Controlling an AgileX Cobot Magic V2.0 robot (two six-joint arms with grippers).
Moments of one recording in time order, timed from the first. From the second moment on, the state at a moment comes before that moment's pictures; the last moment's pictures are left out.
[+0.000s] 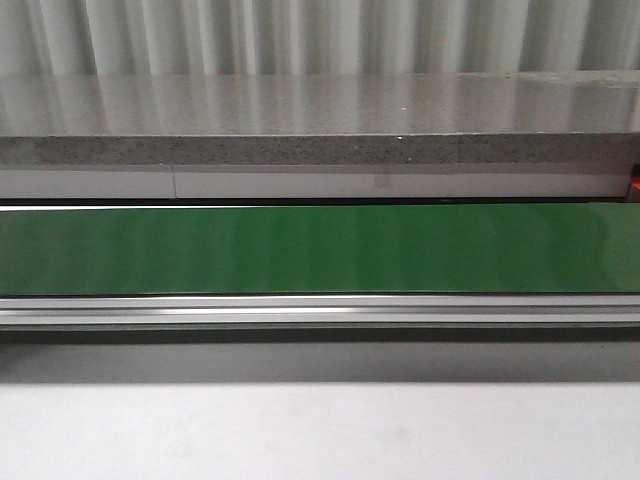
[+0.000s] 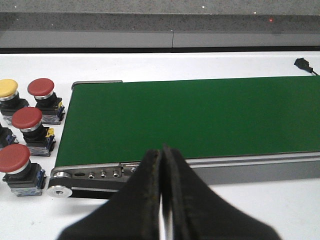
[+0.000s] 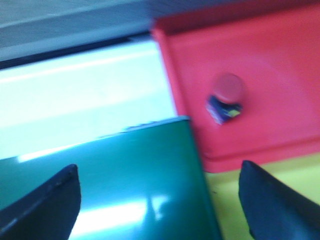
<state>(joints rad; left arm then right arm) -0.16 0.34 -0.46 0.01 0.61 -0.08 -0.28 1.21 -1.03 0.18 0.63 -0.07</state>
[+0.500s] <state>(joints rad) -0.16 0.34 -0.46 0.01 0.61 -0.08 -0.06 0.80 -0.74 0.18 0.60 -0.11</state>
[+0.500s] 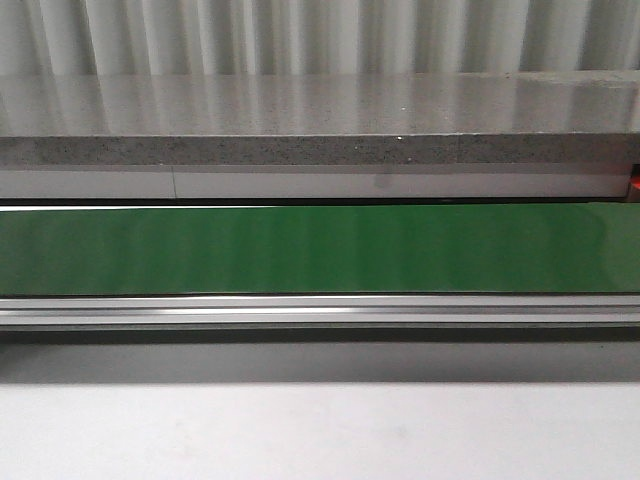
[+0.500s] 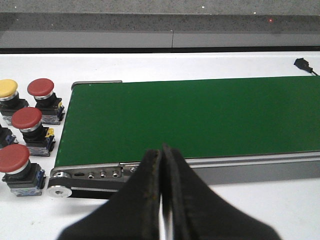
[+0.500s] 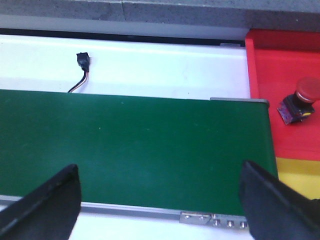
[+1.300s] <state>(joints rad) -0.16 0.34 -0.46 0.01 0.61 -0.08 -0.06 0.51 -0.58 0.18 0.60 -0.11</state>
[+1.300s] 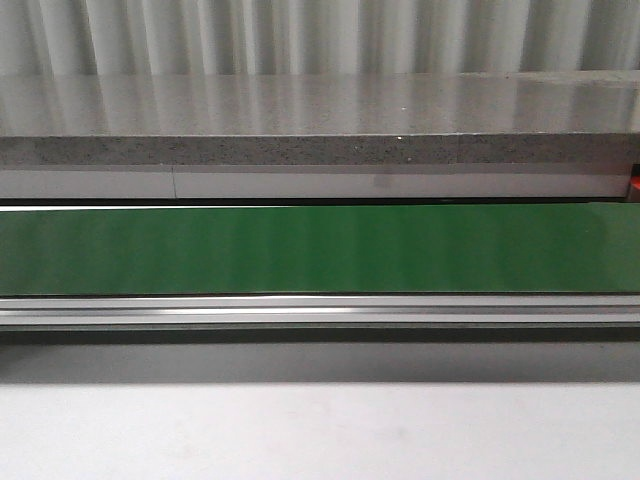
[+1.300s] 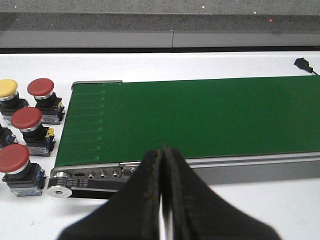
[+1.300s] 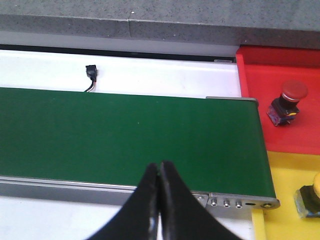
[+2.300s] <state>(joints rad) -0.16 0.34 -0.46 0.02 0.61 -0.13 -0.06 0.51 -0.58 0.18 0.60 -0.11</state>
